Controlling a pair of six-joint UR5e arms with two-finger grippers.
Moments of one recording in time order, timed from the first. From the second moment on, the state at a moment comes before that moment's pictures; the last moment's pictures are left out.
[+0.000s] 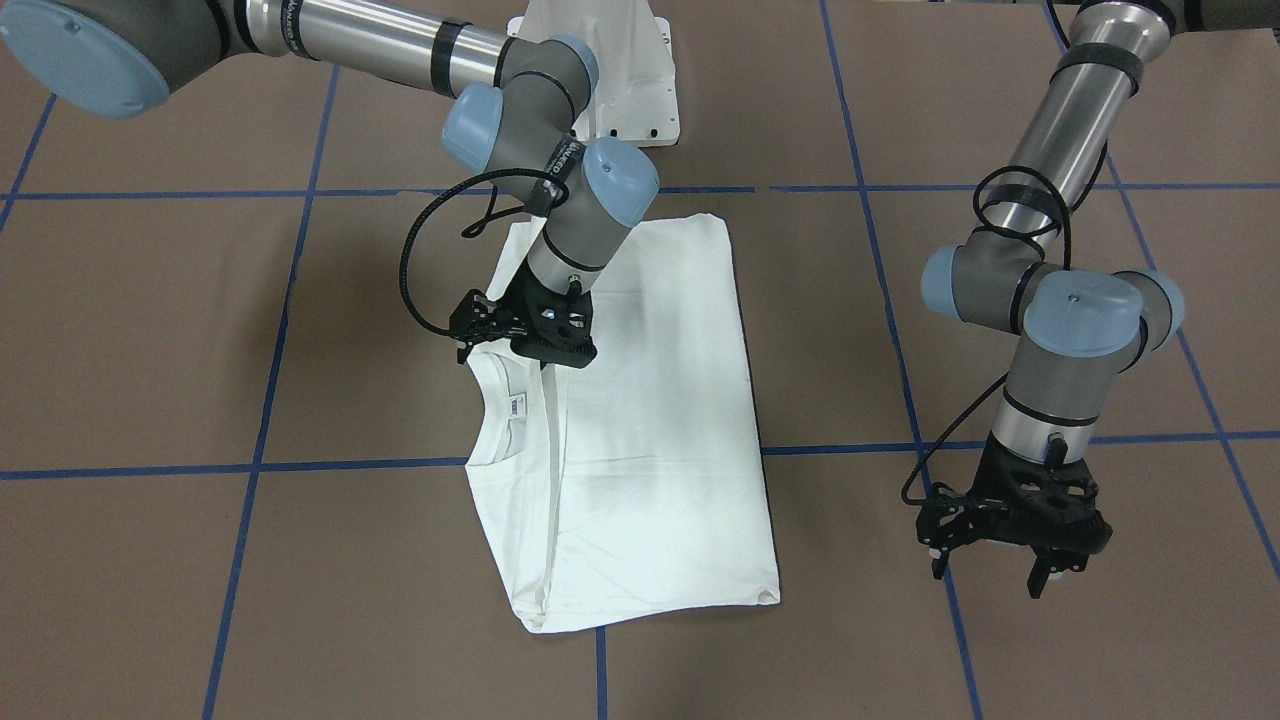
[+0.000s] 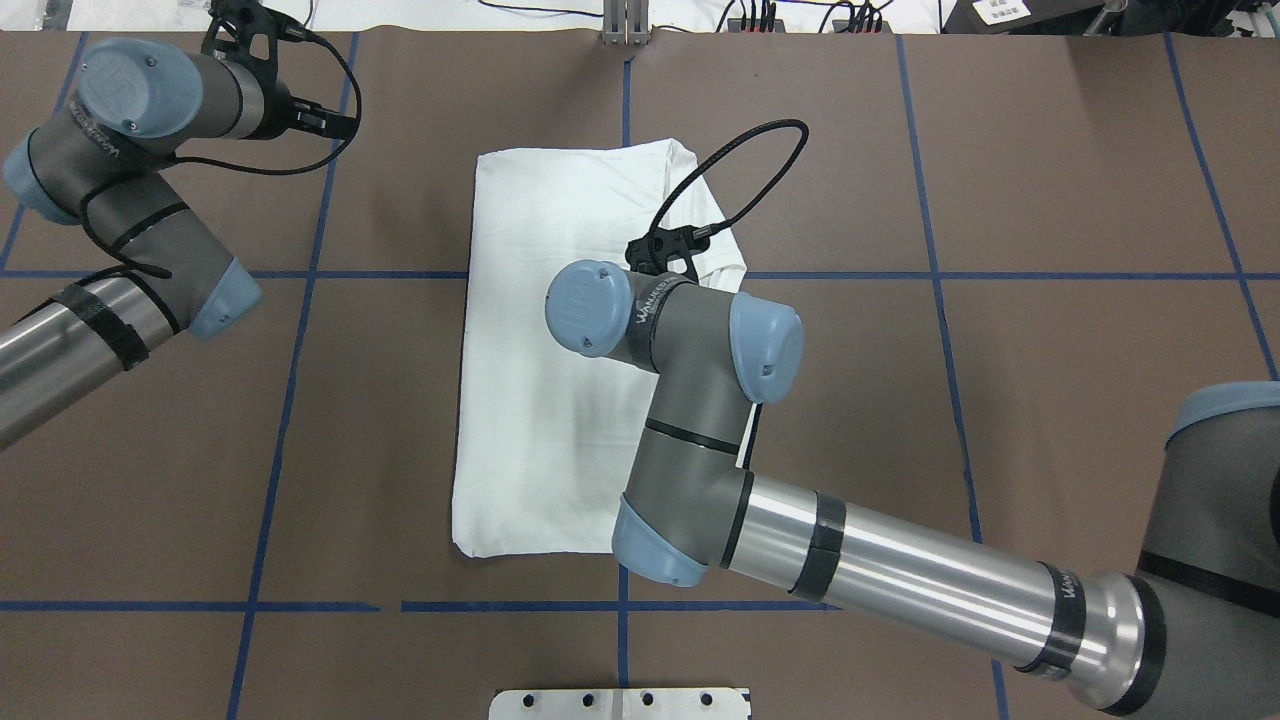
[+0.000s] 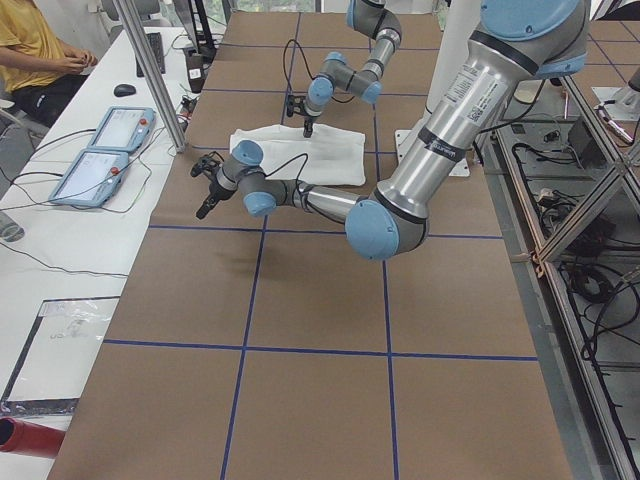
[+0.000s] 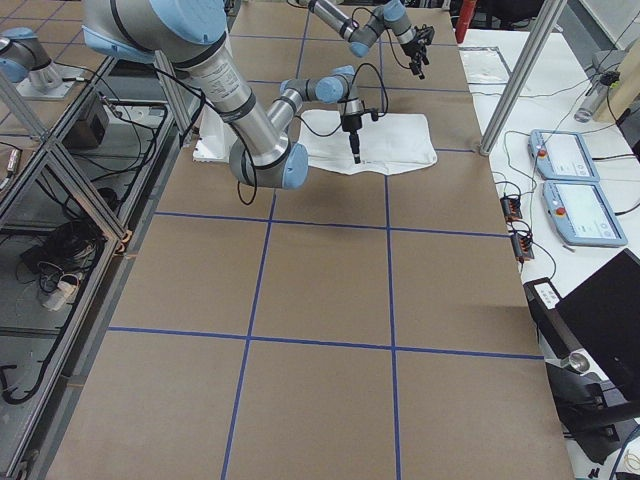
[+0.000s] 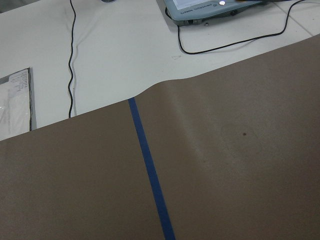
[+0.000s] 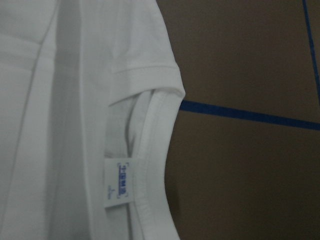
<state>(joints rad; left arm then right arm) -0.94 -2.16 -1.12 -2.43 -1.68 -0.65 0.45 -0.71 1.39 -1.94 1.46 1.14</state>
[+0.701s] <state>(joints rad) -0.94 -2.16 -1.12 -2.43 -1.68 -0.65 0.46 -0.94 1.73 -1.92 1.44 1.06</state>
